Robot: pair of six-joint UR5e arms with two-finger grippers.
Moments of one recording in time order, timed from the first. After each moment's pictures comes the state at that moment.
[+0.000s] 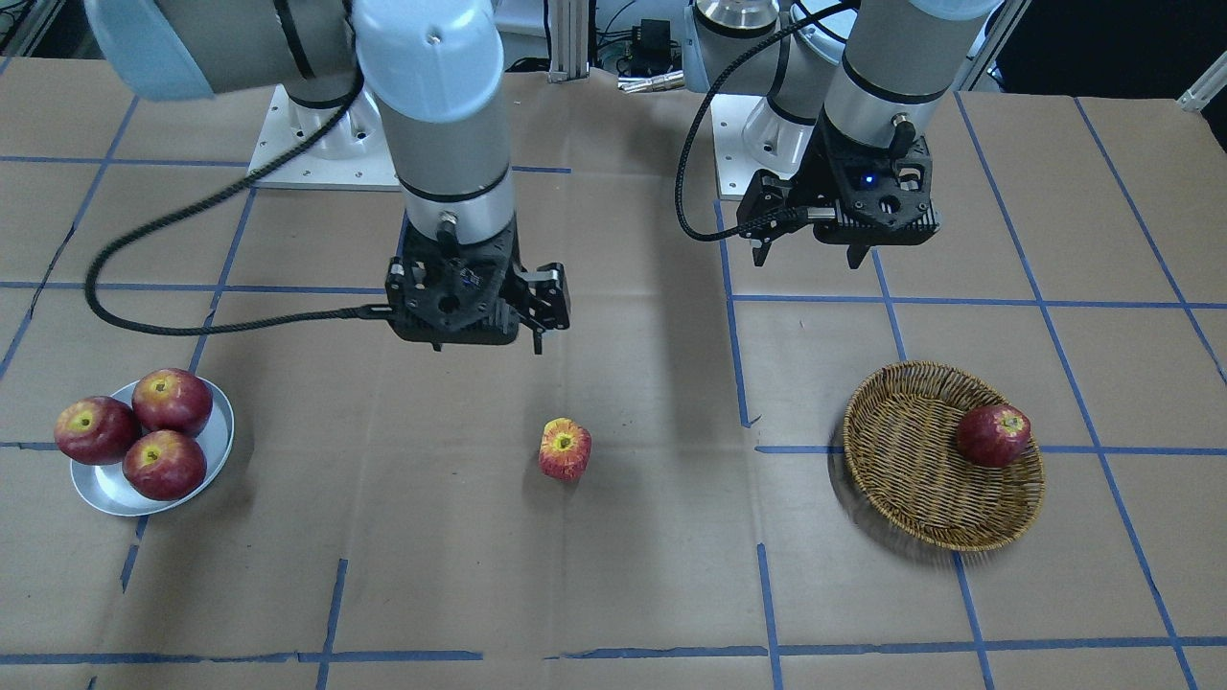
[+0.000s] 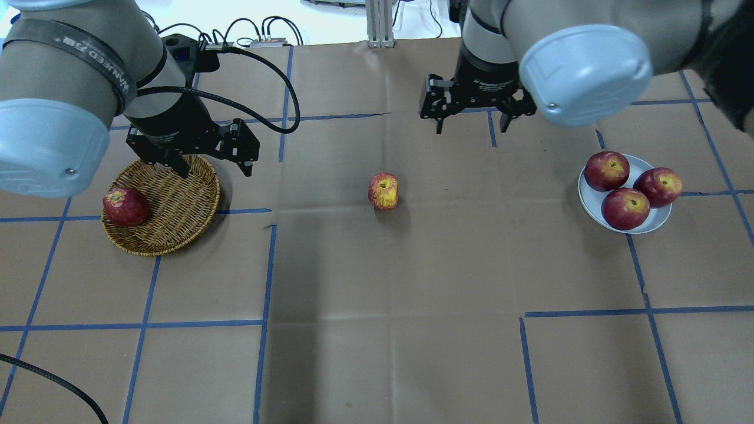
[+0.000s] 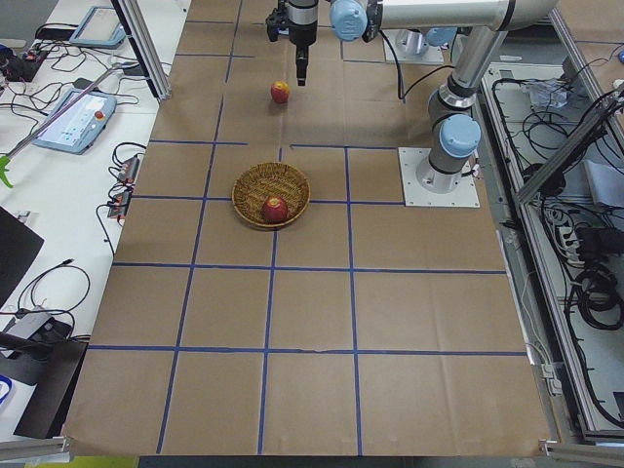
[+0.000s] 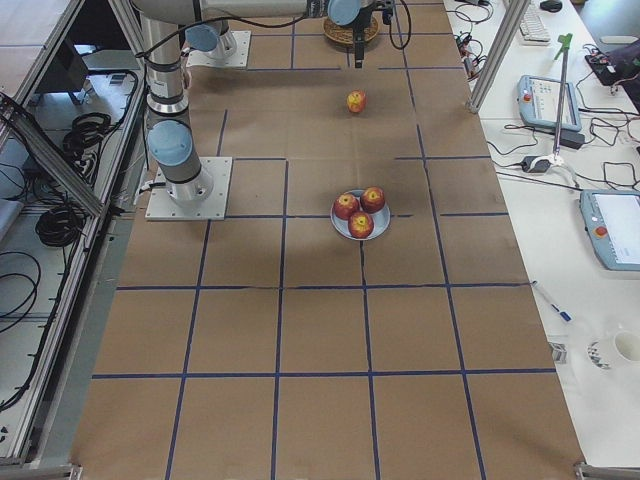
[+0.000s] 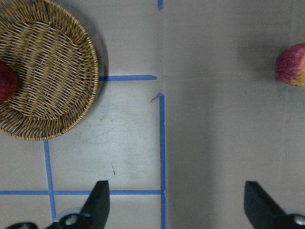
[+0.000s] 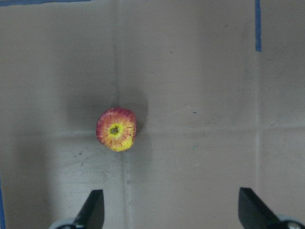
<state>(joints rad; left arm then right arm) -1.59 -1.54 -1.69 -1.47 1.58 -0.01 1.90 -1.27 1.46 -1.85 -1.59 0.35</state>
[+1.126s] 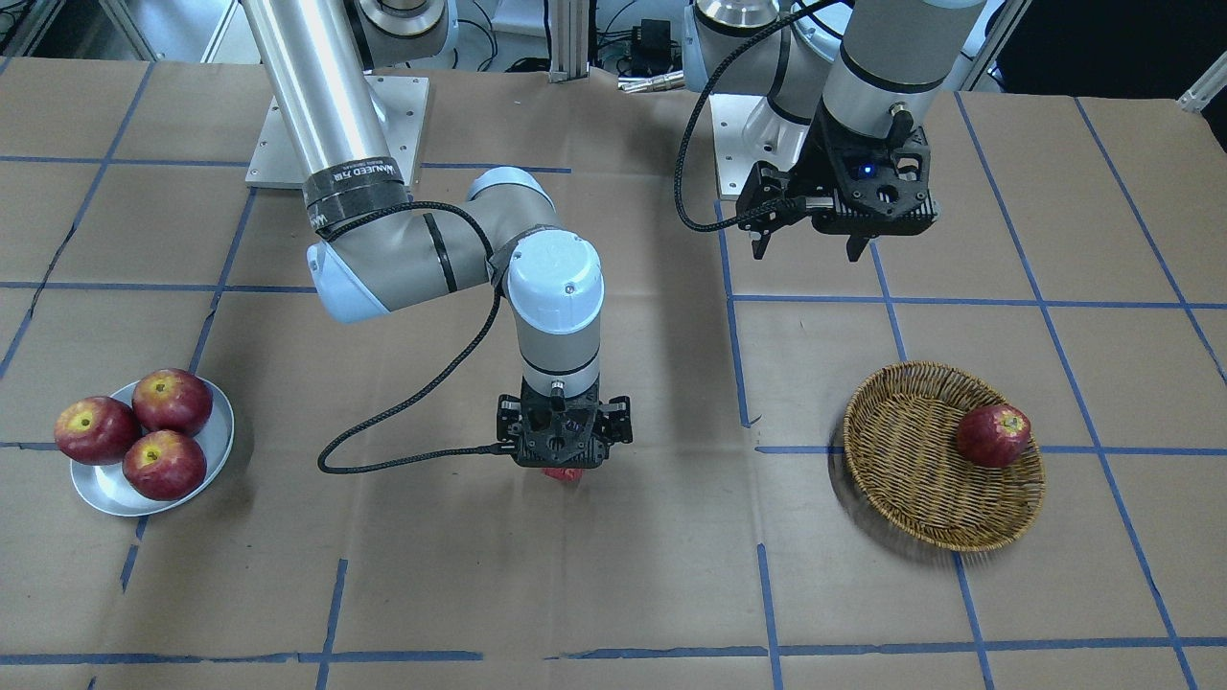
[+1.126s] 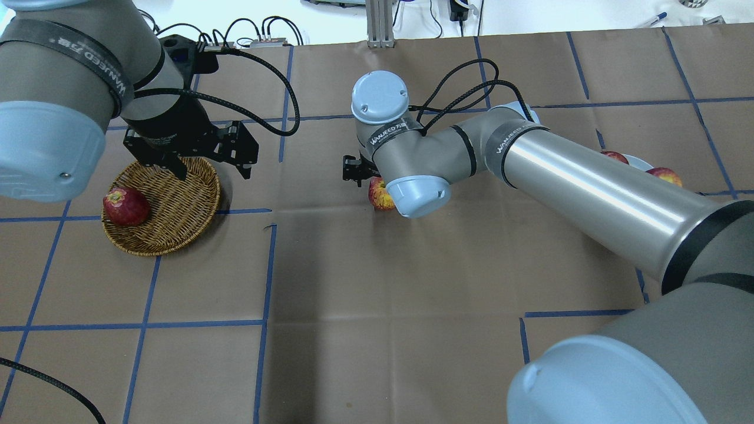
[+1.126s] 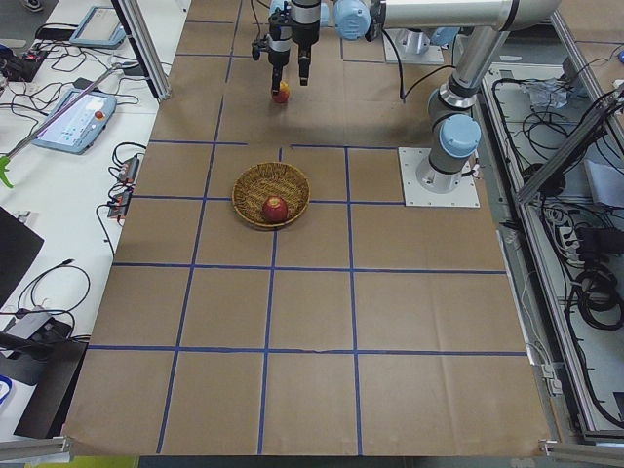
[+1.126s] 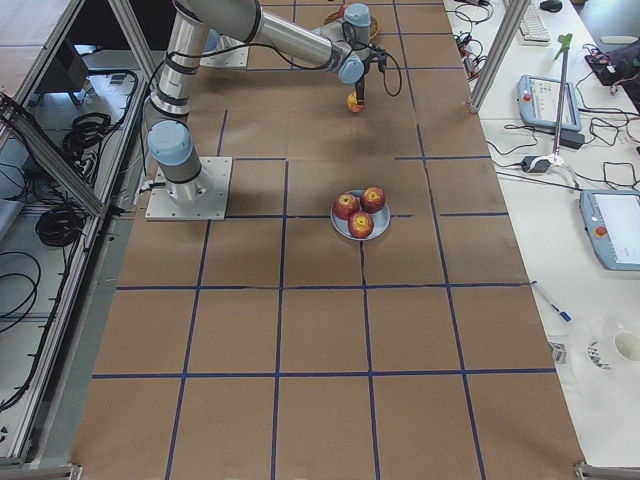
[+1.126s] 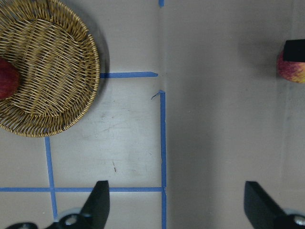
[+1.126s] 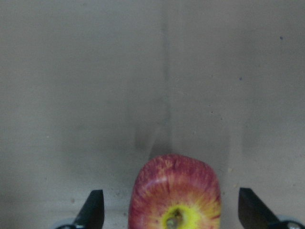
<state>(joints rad) -1.60 -1.52 -1.70 -1.48 1.58 -0.01 1.97 -1.01 1.63 -2.31 -1.59 0.43</state>
